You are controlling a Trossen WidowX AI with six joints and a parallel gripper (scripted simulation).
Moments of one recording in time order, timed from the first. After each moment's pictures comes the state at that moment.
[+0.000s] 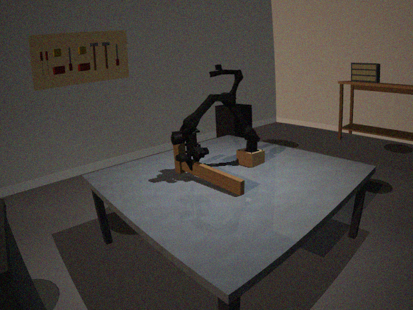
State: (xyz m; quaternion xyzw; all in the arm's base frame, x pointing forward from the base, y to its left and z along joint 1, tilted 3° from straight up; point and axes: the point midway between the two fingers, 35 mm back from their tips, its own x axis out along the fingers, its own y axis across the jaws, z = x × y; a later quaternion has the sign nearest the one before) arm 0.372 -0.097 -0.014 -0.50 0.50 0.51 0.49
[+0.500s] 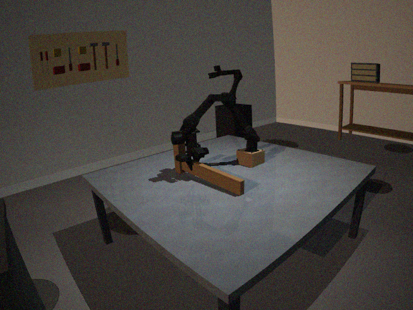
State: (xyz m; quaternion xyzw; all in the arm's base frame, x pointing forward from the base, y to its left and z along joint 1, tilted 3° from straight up) arm 0.371 -0.098 -0.014 -0.50 0.51 0.51 0.49
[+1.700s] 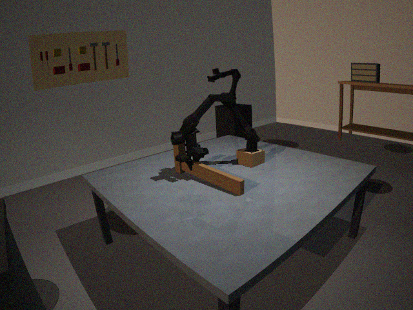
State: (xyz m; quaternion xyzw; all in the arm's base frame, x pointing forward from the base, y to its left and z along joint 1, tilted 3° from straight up) arm 0.372 -0.099 -0.015 -0.50 0.51 0.51 0.49
